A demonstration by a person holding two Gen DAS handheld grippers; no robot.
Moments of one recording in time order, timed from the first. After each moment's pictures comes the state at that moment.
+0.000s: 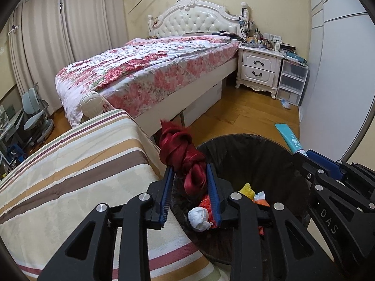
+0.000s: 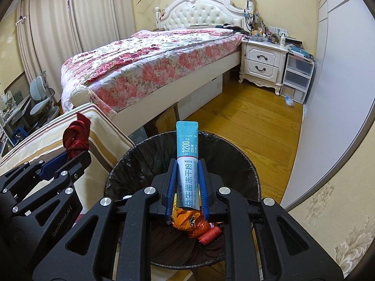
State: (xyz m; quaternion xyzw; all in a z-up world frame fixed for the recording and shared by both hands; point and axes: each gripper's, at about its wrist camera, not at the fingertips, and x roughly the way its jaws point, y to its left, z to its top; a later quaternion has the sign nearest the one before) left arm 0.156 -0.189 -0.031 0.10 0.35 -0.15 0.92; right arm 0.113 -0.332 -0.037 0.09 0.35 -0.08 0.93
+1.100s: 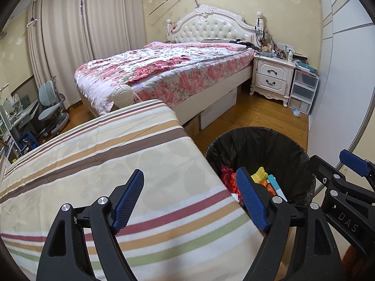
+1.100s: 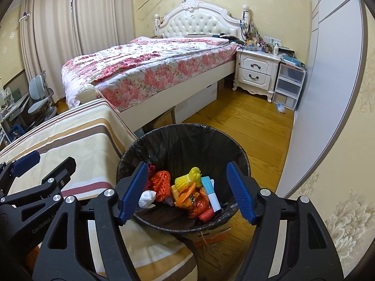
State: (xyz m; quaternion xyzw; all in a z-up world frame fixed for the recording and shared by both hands) left arm 0.094 -0.126 -0.015 0.08 0.33 -0.11 0.94; right arm 0.041 -0.292 -0.015 0.06 0.32 -0.09 0.94
